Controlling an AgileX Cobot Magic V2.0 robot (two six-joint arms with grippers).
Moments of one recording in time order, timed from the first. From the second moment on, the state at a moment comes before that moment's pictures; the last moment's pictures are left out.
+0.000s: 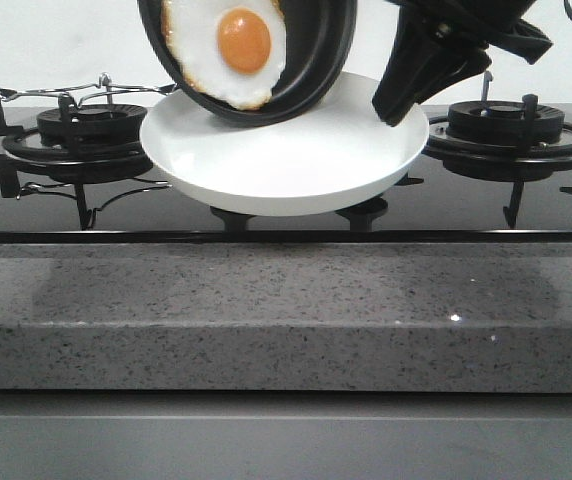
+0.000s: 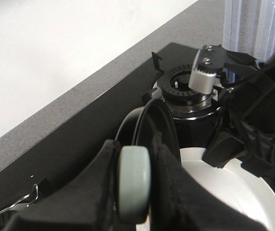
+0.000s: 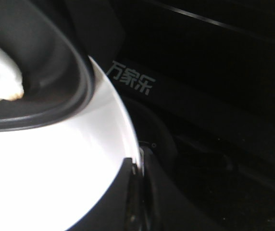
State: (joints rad) left arm -0.58 1.28 -1.33 -0.34 0.49 0.60; right arm 0.28 1.62 -1.31 0.50 0.76 -0.32
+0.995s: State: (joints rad) left arm -0.70 1.28 -1.33 -0.10 0.43 0.58; right arm 0.28 1.62 -1.31 0.50 0.76 -0.32
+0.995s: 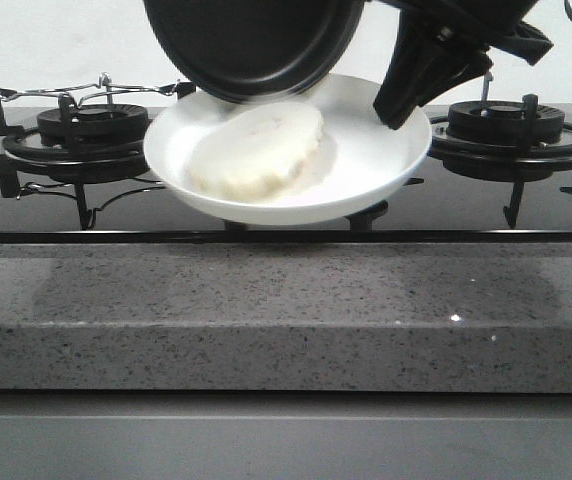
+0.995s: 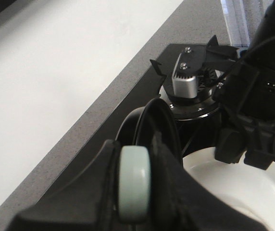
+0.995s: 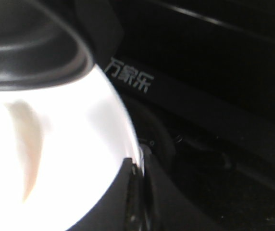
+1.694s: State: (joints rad) left arm -0.53 1.28 -1.33 -0.46 0.40 0.41; right arm 0.28 1.62 -1.31 0.50 0.77 -0.32
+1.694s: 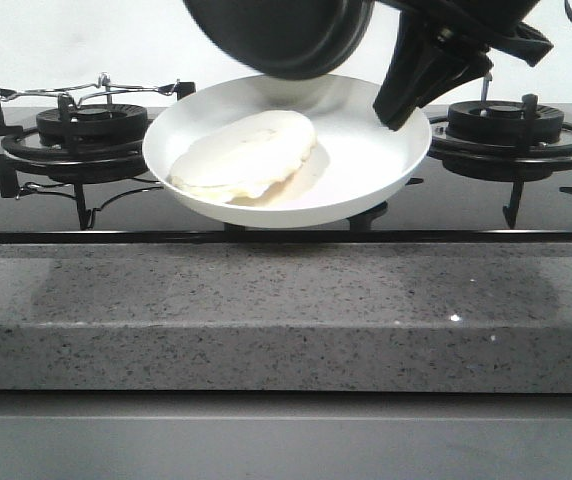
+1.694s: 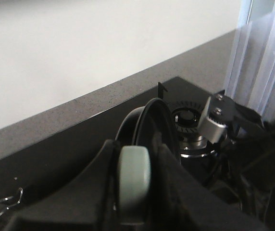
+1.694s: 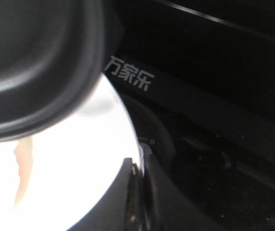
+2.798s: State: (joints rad) left arm 0.28 1.76 -1.33 -1.69 0.96 0.60; right arm 0.28 1.62 -1.31 0.50 0.77 -0.32
